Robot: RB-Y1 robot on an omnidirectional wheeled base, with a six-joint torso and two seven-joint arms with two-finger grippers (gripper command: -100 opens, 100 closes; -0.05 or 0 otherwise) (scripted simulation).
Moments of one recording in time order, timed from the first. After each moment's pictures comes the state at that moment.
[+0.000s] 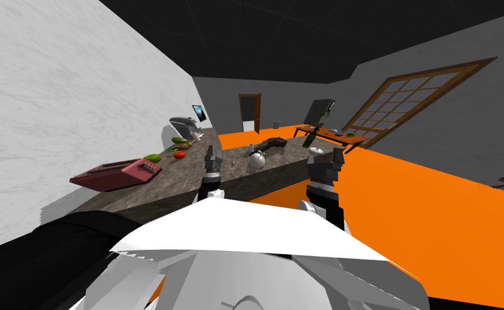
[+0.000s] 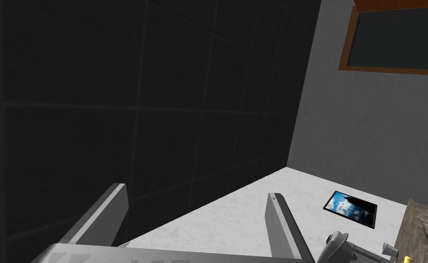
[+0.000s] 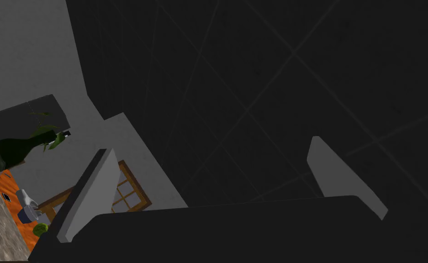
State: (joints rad) left arm 0.52 -0.03 -0.05 -2.25 -0.04 -0.45 -0.04; right arm 0.53 0.03 -0.03 -2.29 -0.06 -0.43 -0.06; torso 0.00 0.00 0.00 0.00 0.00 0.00
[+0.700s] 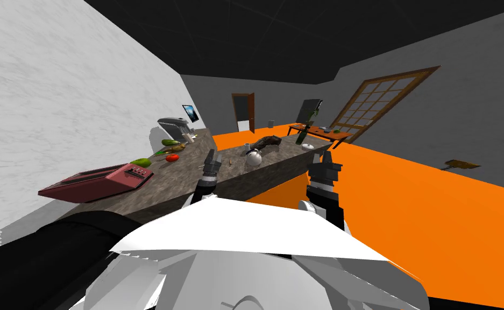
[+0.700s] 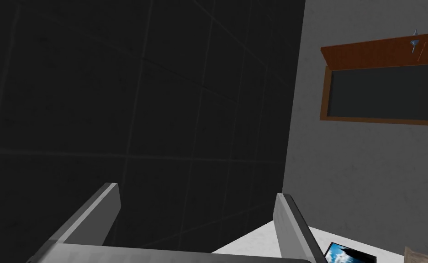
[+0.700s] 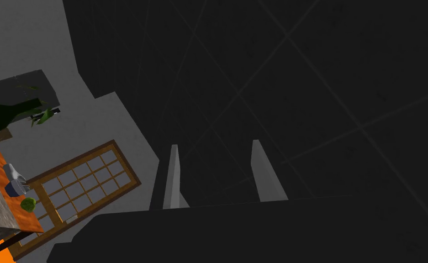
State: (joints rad) left arm 0.57 0.15 -0.01 -2.22 -0.05 -0.49 0.05; right arm 0.53 0.03 -0.03 -2.29 -0.06 -0.43 -0.06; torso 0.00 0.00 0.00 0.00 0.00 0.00
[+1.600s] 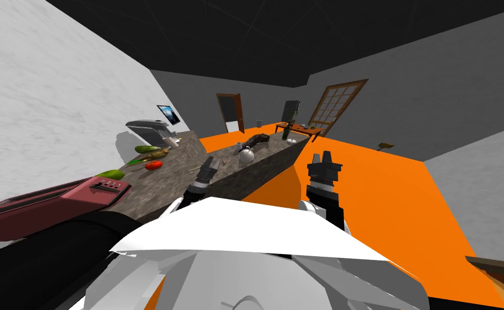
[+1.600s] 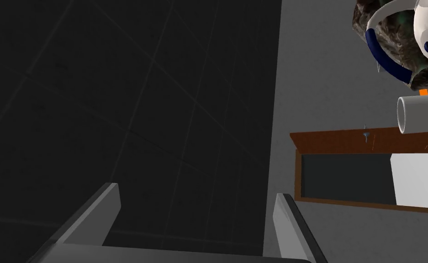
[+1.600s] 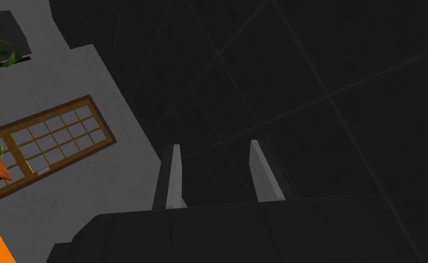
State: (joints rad) left arm 0.67 0.39 0.07 -2.16 -0.09 -0.58 0.25; right arm 0.53 0.03 -0.03 -2.29 -0.06 -0.43 -0.06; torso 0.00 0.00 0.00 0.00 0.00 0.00
